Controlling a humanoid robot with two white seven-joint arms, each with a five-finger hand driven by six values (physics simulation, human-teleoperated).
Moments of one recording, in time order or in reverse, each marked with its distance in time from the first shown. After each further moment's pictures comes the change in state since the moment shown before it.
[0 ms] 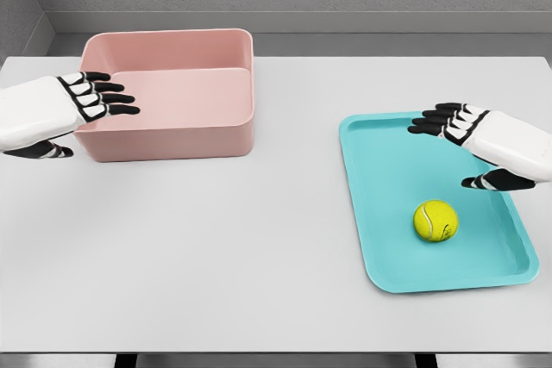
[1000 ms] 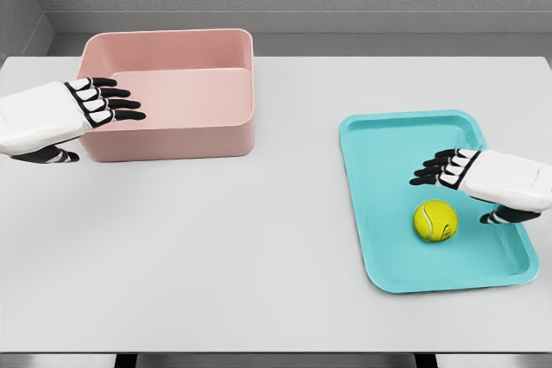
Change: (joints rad) left arm 0.003 -0.010 -0.012 -0.003 -0.003 0.000 -0.002; right arm -0.006 -0.103 0.091 -0.014 0.057 -0.001 0.150
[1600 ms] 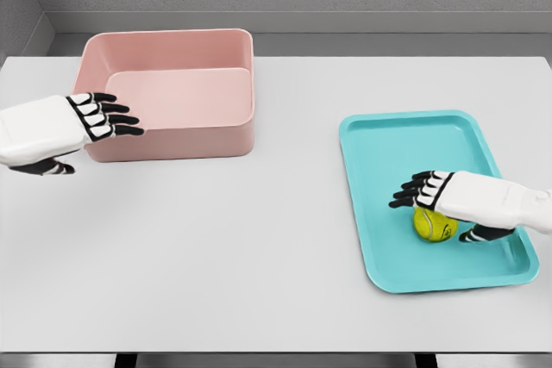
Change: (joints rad) left arm 0.003 0.040 -0.036 -0.012 0.000 0.000 -0.034; right arm -0.023 0.069 0.069 0.000 0.034 0.000 0.044
